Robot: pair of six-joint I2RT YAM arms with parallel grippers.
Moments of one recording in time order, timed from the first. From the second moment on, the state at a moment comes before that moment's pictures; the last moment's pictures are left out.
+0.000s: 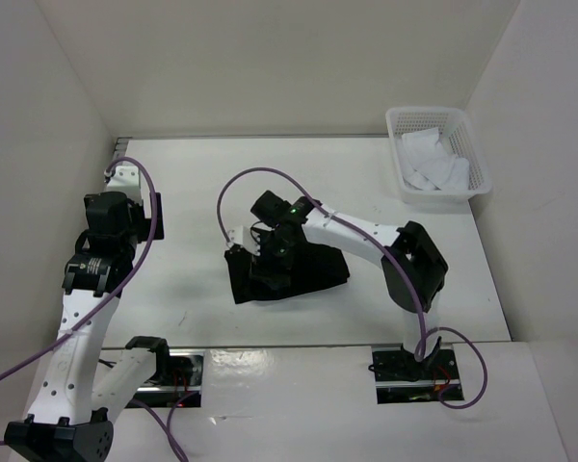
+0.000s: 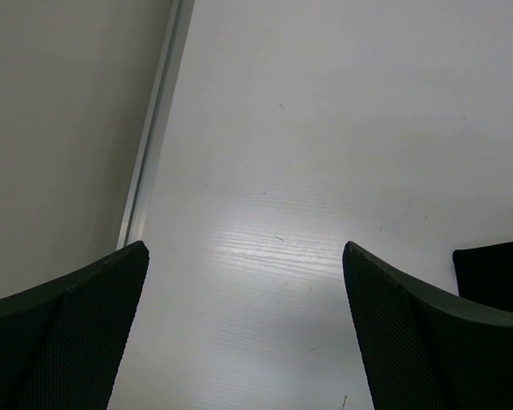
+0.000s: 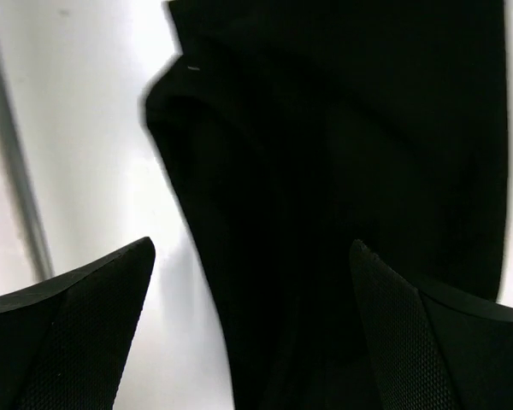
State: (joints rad) left arm -0.04 0.82 0.99 -0.64 -0.31 0.04; right arm 0.89 1.90 1.51 -0.83 -0.37 -0.64
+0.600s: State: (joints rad) left arm -0.04 0.82 0.99 -0.64 -0.31 0.04; right arm 0.87 2.01 1.50 -0.82 -0.40 -0.63
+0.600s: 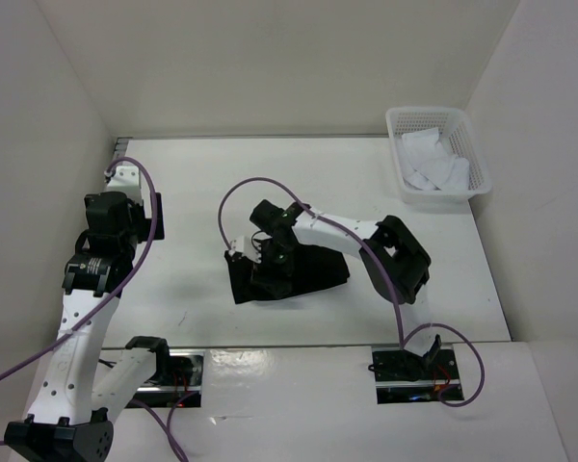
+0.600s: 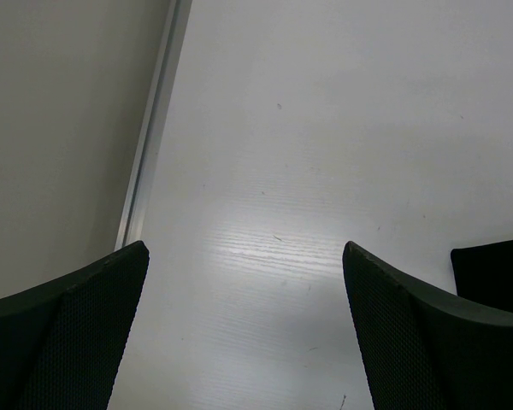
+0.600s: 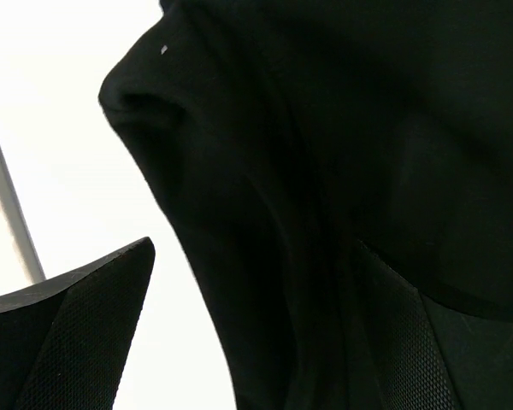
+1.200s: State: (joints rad) left arm -0.04 0.82 0.99 -0.64 -0.31 0.04; right arm 0.87 2.02 1.57 -0.98 -0.53 -0.72
